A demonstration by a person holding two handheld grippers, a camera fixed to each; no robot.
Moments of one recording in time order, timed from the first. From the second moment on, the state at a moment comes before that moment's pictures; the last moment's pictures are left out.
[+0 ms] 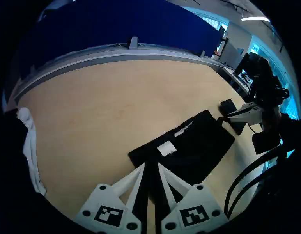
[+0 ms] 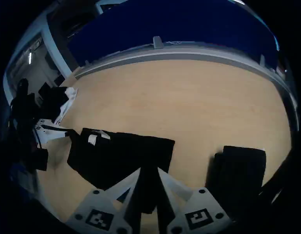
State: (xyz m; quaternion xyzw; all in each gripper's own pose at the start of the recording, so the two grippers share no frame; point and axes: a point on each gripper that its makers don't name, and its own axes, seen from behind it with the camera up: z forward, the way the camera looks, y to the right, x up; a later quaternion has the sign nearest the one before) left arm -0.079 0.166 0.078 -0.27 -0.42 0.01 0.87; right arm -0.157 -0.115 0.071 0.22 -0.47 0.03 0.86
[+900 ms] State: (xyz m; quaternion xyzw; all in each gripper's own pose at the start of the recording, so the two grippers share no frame) left arm -0.060 0.140 0.077 -0.23 -0.40 0.00 0.89; right arm -0.154 -0.107 0.058 0.23 -0.45 0.00 0.86
